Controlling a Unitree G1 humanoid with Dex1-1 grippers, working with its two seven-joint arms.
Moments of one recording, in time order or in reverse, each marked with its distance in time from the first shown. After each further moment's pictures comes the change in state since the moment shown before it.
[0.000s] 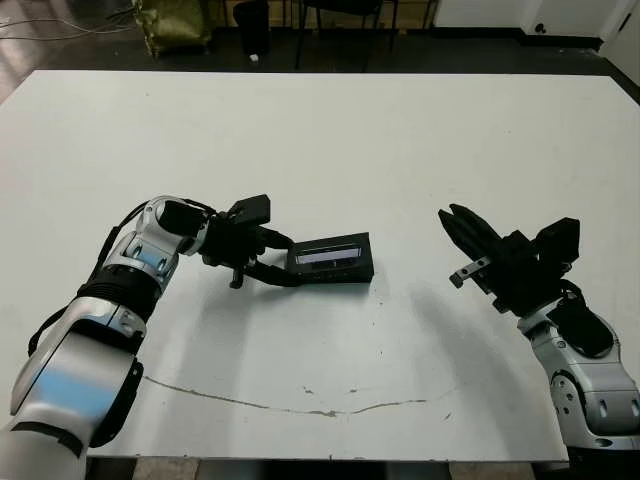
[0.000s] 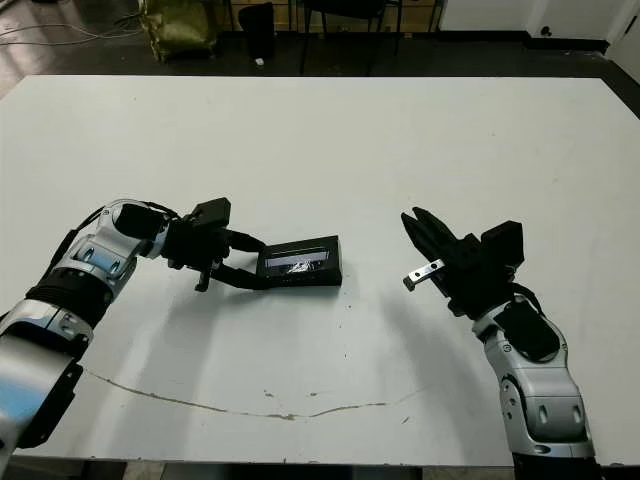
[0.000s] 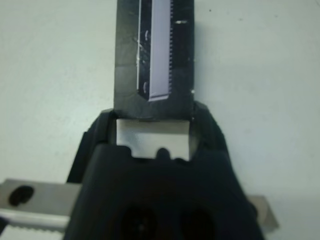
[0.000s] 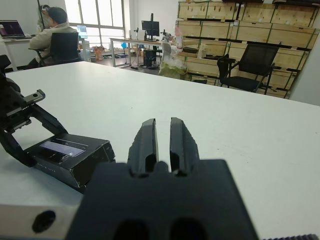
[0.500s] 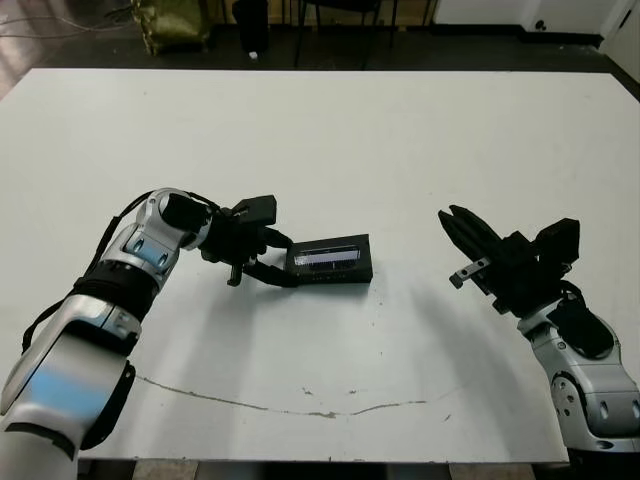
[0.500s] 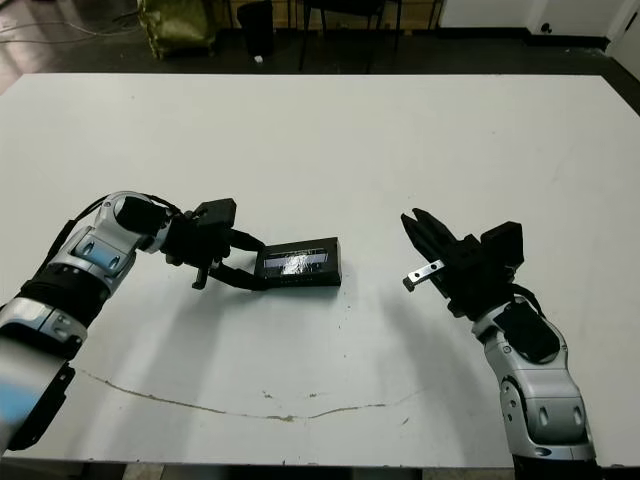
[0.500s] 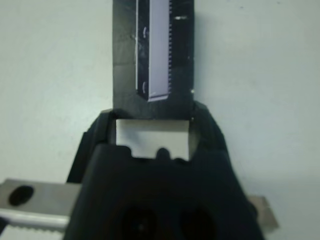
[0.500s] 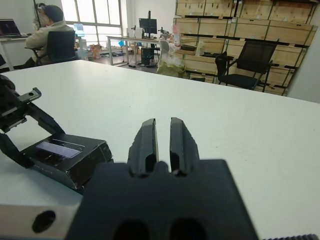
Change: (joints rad) left arm 0.060 0.035 -0.028 -0.207 0.017 0.142 0.045; right arm 0.006 -0.001 0.000 -0.027 -0.001 0.023 -0.018
